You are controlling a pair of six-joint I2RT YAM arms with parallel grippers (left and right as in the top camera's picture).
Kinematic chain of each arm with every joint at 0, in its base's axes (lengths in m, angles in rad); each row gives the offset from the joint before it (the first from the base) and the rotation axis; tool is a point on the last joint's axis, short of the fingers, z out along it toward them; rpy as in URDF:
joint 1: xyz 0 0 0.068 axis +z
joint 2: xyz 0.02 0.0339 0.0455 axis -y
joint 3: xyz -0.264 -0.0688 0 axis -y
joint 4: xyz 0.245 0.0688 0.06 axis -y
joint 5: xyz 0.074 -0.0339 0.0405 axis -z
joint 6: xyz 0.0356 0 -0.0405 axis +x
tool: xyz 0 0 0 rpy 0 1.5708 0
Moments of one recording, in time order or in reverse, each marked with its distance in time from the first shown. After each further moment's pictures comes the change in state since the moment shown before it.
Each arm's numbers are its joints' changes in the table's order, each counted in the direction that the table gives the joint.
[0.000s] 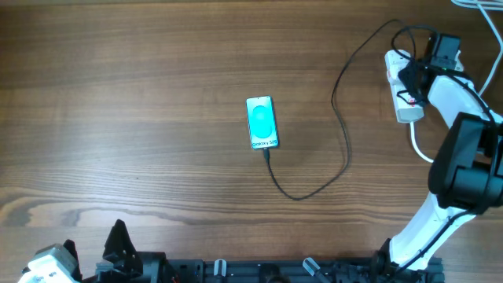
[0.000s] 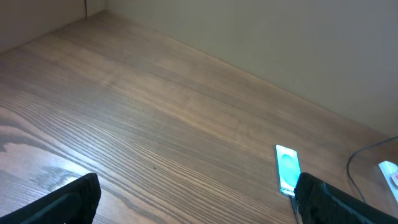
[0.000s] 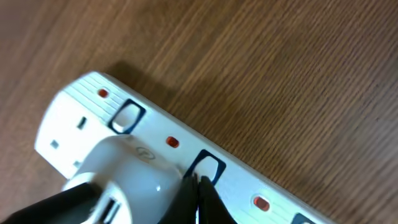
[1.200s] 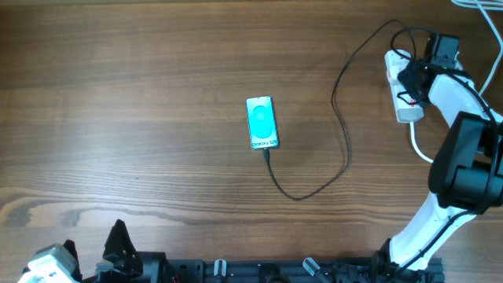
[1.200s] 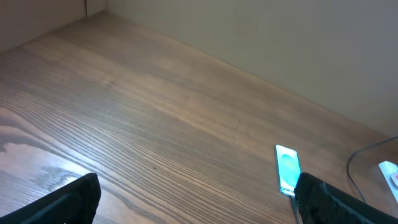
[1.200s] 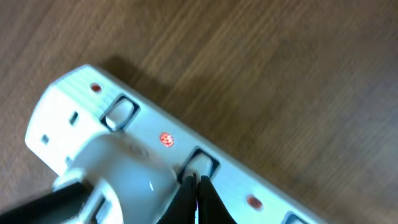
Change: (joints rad) left arm 0.000 0.000 0.000 0.000 0.000 0.000; right arm -0.006 0.006 0.013 -0.061 -0.013 -0.039
